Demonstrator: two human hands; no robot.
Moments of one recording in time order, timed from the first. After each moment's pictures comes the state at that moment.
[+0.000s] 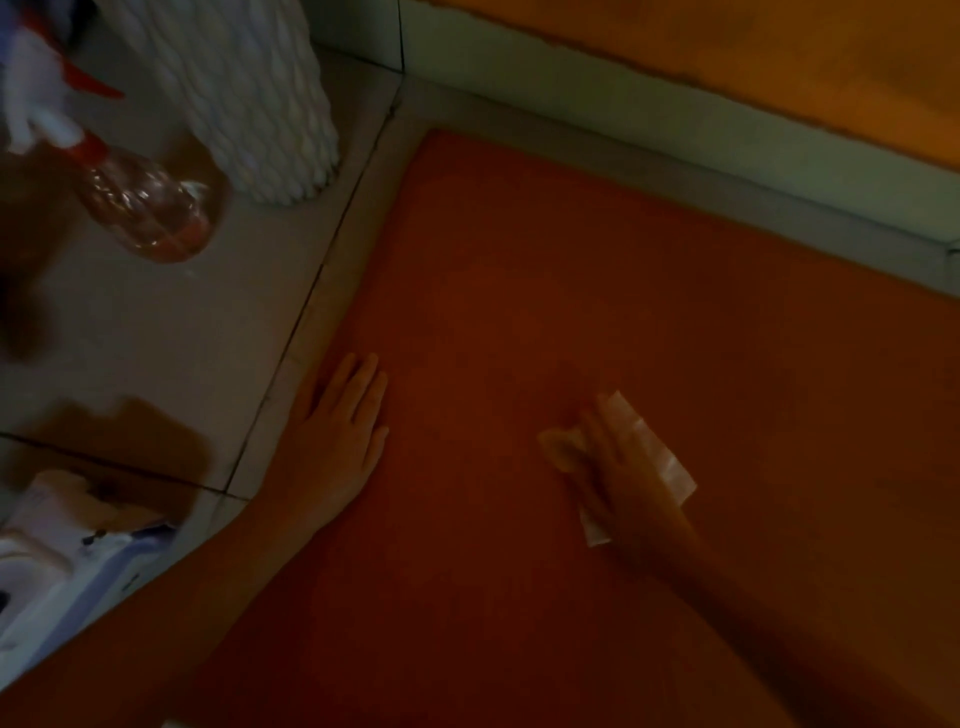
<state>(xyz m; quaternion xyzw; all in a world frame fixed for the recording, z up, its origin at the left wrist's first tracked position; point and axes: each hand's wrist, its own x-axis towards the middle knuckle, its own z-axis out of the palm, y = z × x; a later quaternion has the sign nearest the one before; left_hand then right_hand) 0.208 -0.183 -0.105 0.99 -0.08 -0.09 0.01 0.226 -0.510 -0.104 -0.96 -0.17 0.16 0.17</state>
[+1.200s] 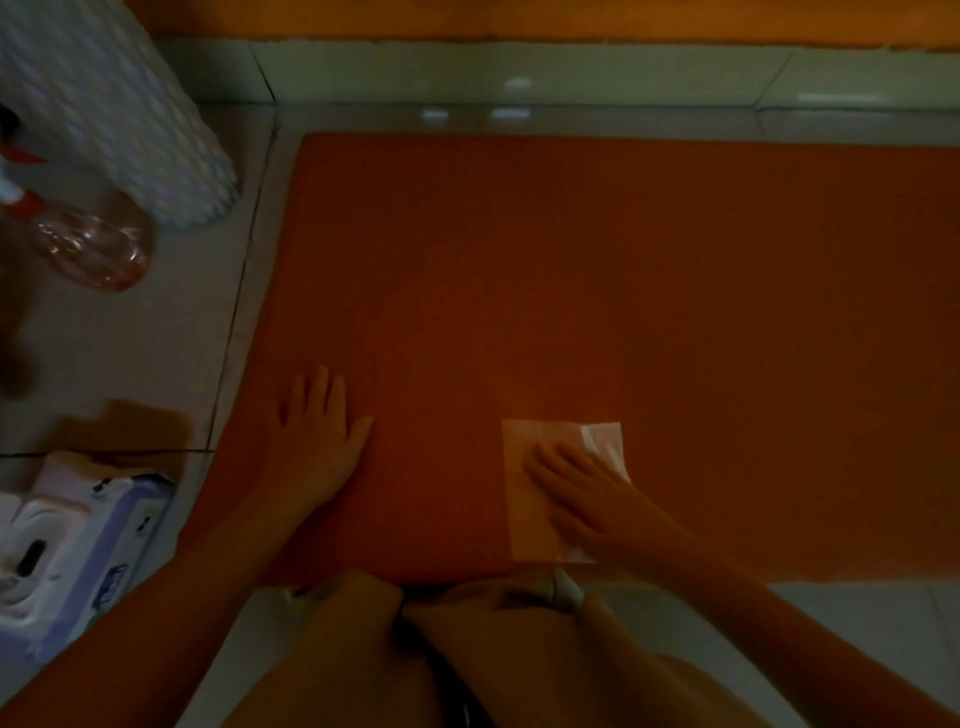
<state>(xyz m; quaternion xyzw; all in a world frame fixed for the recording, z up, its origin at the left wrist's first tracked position) 0.134 -0.235 -0.069 0.97 0.00 -0.24 0.04 0.046 -0.554 -0.060 -0.92 -0.20 0.29 0.16</state>
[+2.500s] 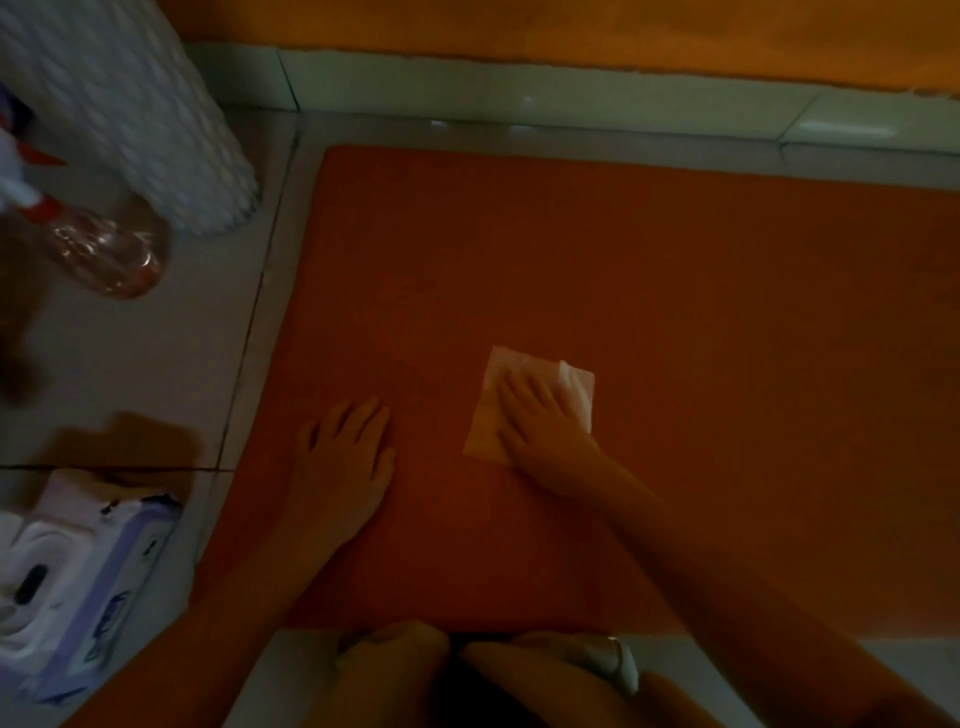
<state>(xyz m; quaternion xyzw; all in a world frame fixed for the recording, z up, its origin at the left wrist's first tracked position) 0.129 -0.234 -0.074 0.98 -0.08 -0.16 0.09 0.156 -0.489 -0.086 -0.95 -0.16 0.25 0.08</state>
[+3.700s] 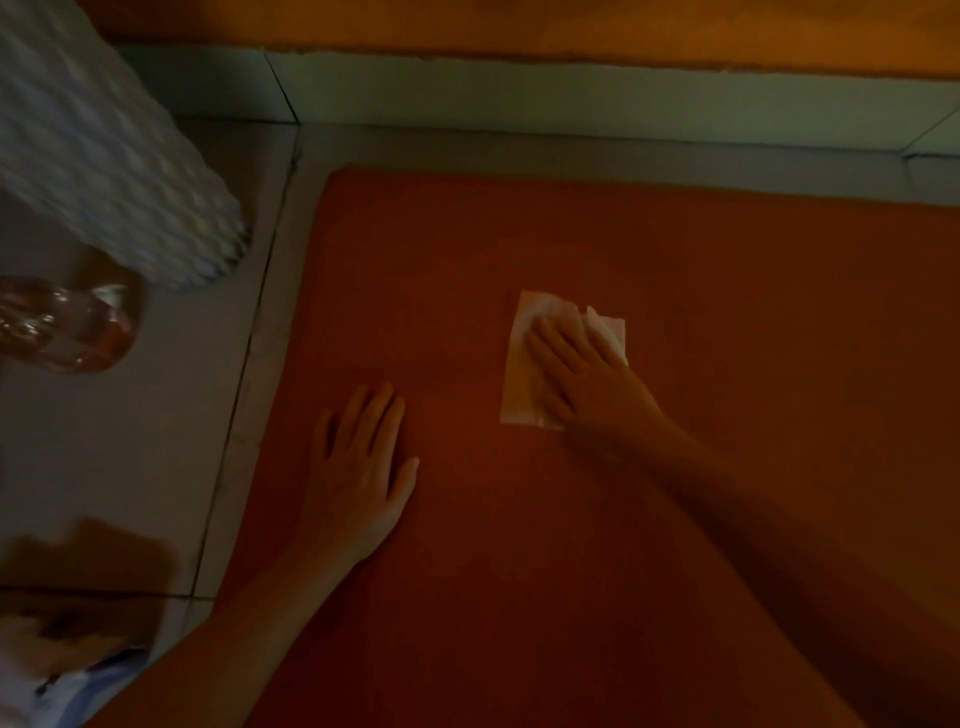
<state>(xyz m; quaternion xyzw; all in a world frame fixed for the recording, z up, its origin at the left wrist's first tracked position) 0.241 -0.234 -0.116 0.99 -0.11 -0.09 0.07 0.326 -0.521 -0.122 -0.96 -0.25 0.11 -0.01</state>
